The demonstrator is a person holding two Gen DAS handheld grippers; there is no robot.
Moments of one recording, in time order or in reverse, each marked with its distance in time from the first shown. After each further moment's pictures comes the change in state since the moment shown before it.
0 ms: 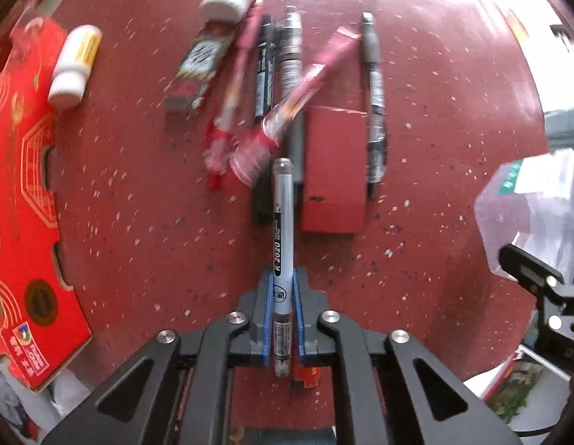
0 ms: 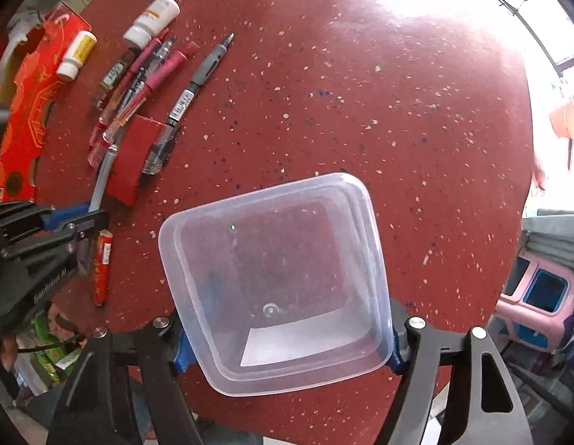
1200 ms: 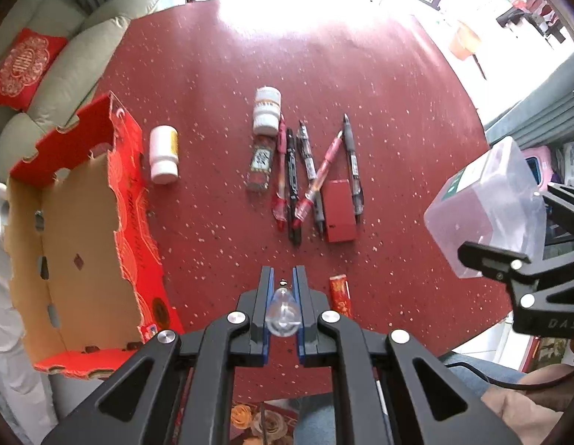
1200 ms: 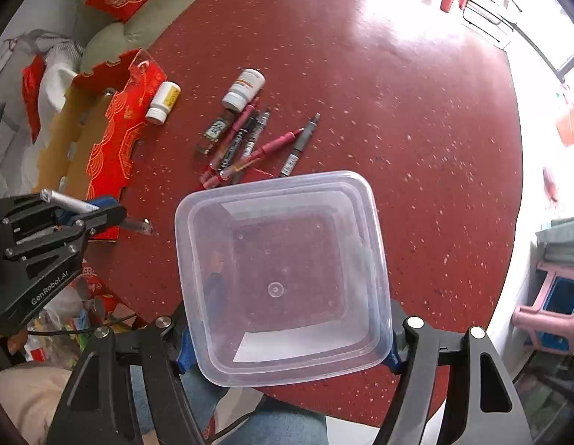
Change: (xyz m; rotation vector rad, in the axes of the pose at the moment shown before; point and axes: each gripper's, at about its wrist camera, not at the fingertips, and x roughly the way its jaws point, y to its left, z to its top) left arm -0.128 0.046 -0.034 0.161 -0.258 -0.001; right arm -0.103 0.070 -0.002 -0.013 -0.136 0.068
